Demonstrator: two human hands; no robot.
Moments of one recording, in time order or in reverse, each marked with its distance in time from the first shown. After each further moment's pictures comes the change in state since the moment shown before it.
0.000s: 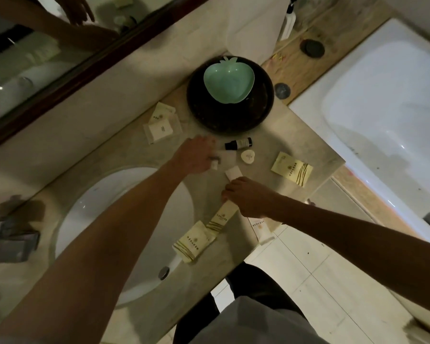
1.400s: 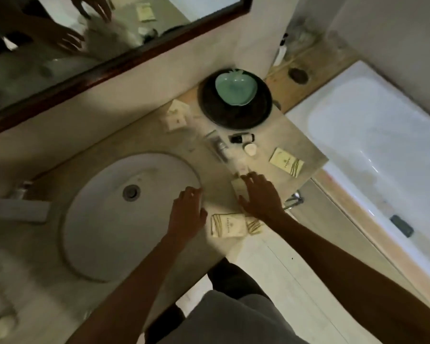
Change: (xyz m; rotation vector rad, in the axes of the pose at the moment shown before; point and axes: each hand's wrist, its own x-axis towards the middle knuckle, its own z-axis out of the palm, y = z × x) left_hand -0.215 0.040 0.087 -0.295 0.284 -0.208; right_hand -0.038 -0.074 0.028 0.189 0.356 0.650
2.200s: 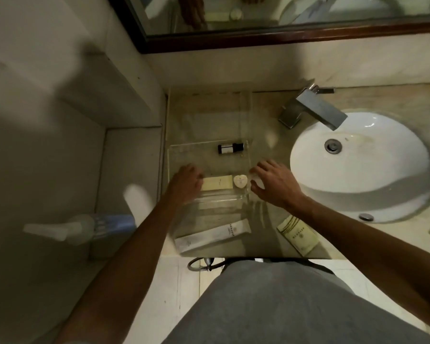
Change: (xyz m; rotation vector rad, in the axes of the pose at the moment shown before) left_hand -0.421 -0.428 -0.157 -0.037 0.009 -0.638; right_hand -0.103 -0.530 0.129 -0.084 -0.169 -0.923
